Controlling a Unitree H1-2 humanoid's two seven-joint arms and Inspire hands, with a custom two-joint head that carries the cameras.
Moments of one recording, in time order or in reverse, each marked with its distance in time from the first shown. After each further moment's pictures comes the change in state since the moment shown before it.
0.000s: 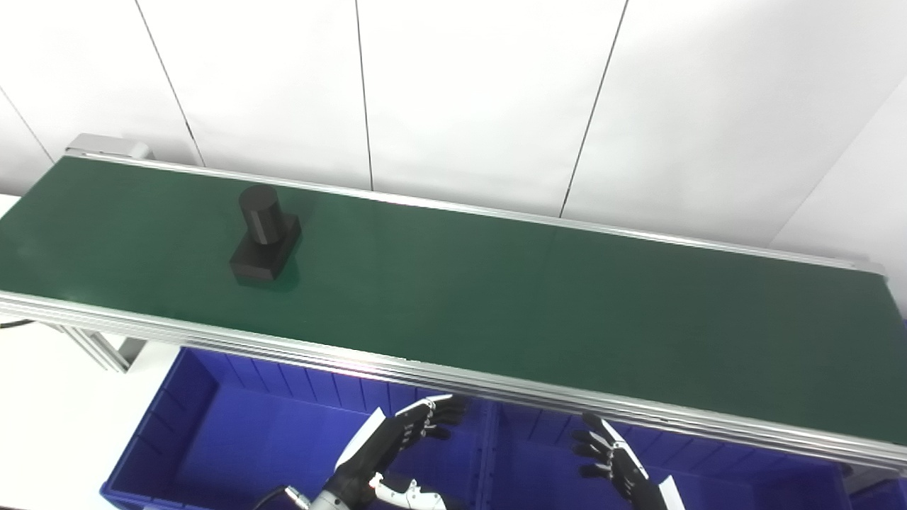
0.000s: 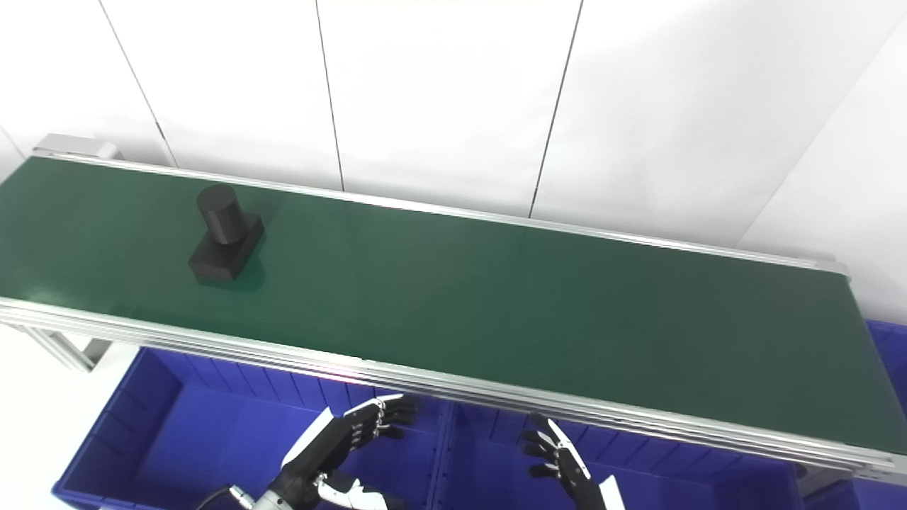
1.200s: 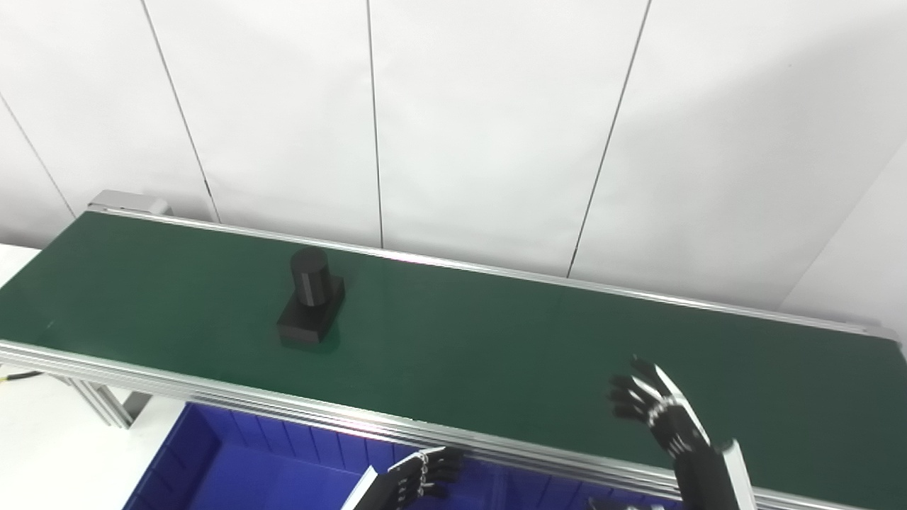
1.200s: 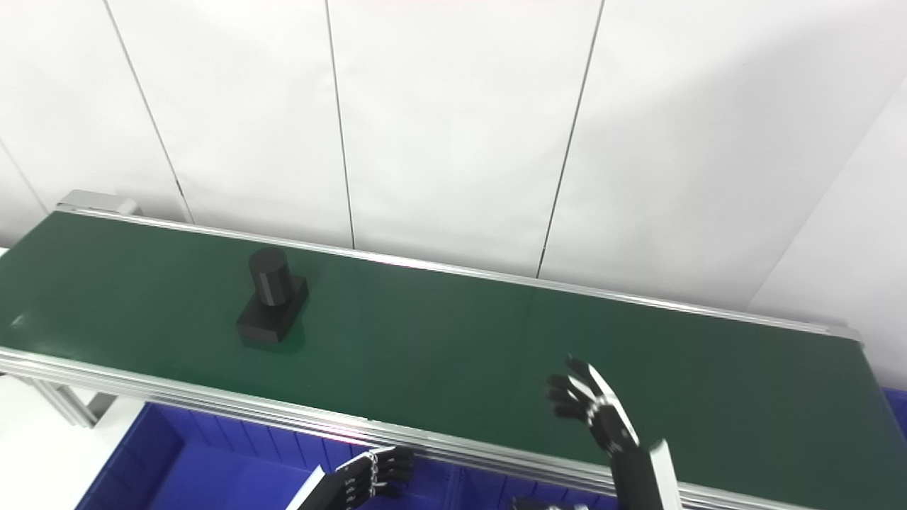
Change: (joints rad) left arm 0.007 -0.065 0.067 0.023 -0.019 0.000 -0.003; right arm -0.188 0.060 -0.085 -0.301 0.076 0.074 0.098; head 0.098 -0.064
